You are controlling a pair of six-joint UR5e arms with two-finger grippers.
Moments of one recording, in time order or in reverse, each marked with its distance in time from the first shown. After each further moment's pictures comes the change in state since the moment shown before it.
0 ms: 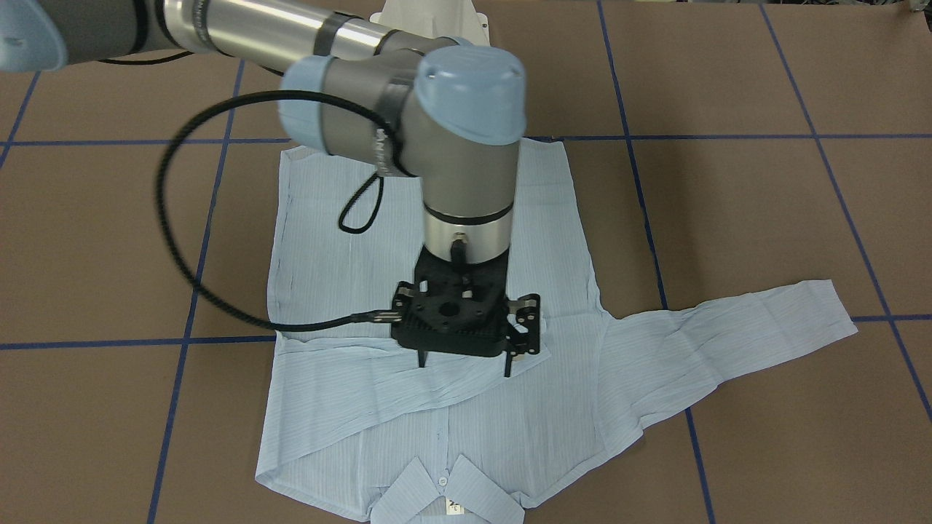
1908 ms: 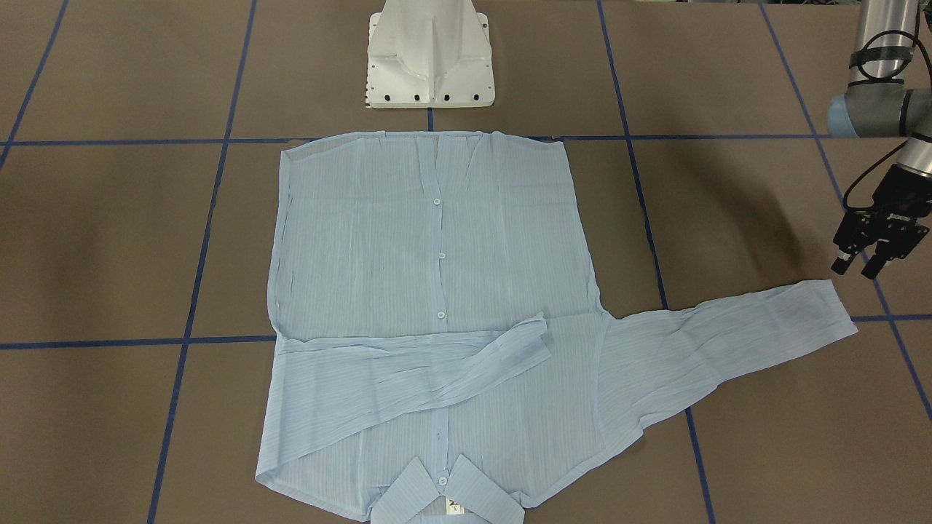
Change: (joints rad) left arm 0.474 0.004 0.385 -0.680 0.417 -1.005; right arm 0.593 -0.823 0.496 -0.023 0.517 -1.026
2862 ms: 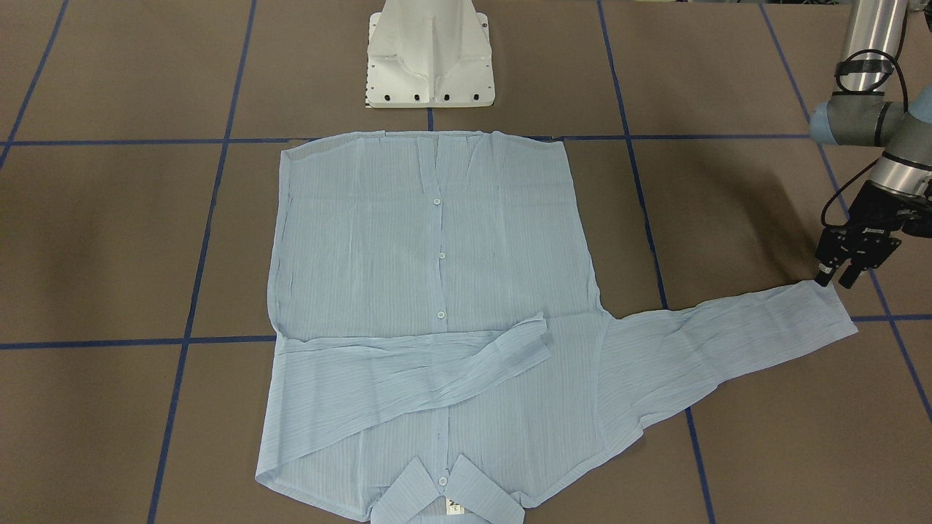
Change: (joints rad) left arm 0.073 -0.032 0.083 -0.011 0.068 -0.027; right arm 0.000 -0.011 0.005 0.001 -0.004 0.001
